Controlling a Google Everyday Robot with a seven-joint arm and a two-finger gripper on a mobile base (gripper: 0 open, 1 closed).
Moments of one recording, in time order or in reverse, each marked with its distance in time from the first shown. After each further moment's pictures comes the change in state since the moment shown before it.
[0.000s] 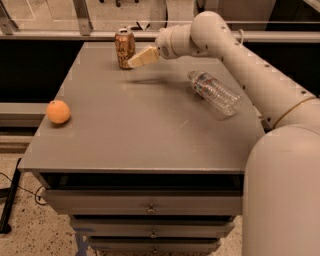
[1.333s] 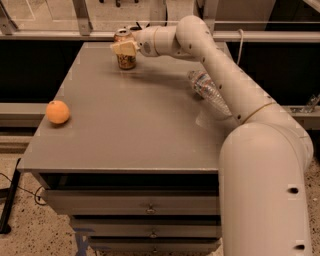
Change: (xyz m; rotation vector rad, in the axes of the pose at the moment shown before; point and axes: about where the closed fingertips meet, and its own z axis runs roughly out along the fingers) arm -0.044 0.033 0.055 -0.161 -0.186 0.130
